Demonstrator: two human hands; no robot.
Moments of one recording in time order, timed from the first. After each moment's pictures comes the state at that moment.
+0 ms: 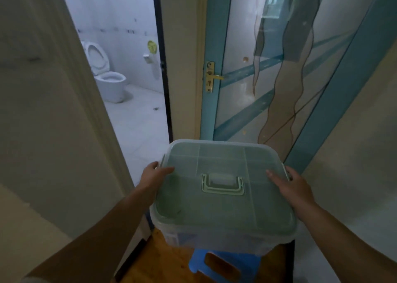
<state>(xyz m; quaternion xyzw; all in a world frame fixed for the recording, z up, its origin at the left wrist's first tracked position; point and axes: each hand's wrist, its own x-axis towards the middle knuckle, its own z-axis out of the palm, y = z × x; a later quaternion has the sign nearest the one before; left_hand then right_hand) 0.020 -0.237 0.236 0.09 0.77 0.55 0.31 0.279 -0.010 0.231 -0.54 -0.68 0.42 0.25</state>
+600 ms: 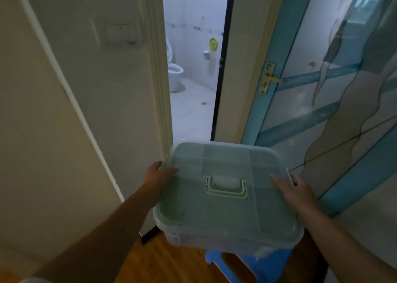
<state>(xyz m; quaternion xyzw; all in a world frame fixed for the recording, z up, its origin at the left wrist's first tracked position) 0.049 -0.346 0.230 -0.05 0.75 0.62 0.22 0.229 -0.052 0.219 -0.44 -0.75 0.47 0.16</state>
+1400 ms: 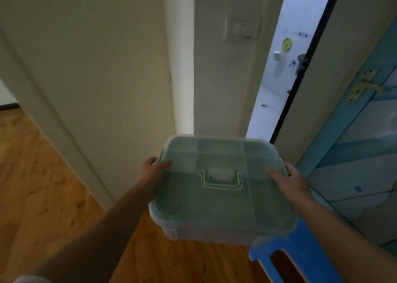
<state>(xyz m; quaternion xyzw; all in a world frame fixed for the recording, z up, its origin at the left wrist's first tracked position) 0.080 -0.602 0.234 -0.19 0.73 0.65 0.09 0.148 -0.261 0.214 -0.28 -0.82 0.50 0.09</state>
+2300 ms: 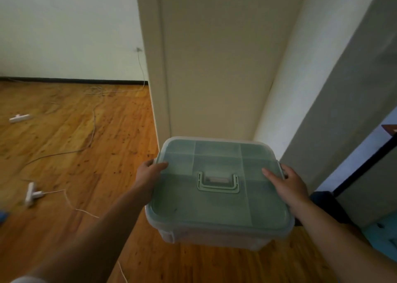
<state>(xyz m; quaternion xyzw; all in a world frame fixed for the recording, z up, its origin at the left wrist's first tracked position) 0.158 -0.873 0.226 -0.35 0.67 0.66 -0.03 0.089 -0.529 0.209 -0.10 -0.87 0.48 0.01</state>
